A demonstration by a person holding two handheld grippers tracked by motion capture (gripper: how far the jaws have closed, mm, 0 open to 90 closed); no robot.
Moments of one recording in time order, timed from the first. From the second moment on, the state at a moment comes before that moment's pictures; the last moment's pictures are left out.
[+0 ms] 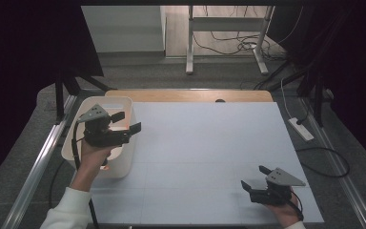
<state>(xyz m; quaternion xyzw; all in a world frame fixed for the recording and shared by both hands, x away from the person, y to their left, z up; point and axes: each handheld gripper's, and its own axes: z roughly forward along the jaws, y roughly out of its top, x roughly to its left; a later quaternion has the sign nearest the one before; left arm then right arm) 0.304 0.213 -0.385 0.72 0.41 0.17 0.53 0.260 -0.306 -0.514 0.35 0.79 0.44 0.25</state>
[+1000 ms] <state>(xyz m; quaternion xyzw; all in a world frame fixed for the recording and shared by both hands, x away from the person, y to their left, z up) 0.261 0.162 -0.398 0.76 0.32 0.14 0.55 0.257 -0.310 -0.513 0.35 0.79 0.44 0.25</state>
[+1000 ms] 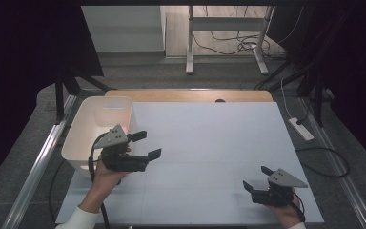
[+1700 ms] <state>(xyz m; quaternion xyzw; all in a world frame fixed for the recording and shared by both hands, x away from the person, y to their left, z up) 0.225 0.152 -0.458 0.78 0.32 0.15 0.51 0.257 -0.309 -0.513 0.35 0.79 0.44 0.25</state>
